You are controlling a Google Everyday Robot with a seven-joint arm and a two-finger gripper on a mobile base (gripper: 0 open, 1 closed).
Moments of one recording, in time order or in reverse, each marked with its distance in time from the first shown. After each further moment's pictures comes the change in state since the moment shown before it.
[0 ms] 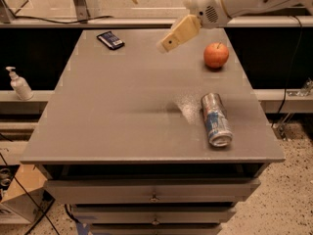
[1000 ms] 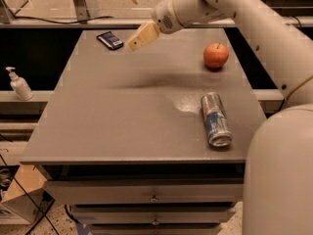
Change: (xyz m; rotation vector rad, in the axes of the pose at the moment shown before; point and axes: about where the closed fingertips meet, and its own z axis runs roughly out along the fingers) arm -0.013 -0.032 0.132 -0.085 -0.059 0.040
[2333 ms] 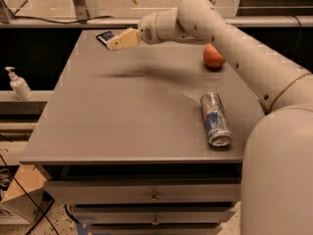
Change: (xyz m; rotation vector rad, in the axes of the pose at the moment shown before) arm -0.001 -0.026 0.067 0.131 -0.169 0.180
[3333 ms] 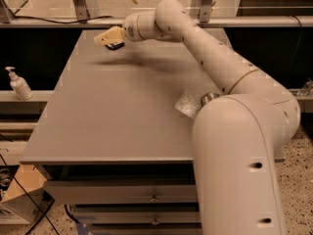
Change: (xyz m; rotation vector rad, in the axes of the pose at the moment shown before) arm -0.008 -0.027 0.083 0.014 -0.026 0.018
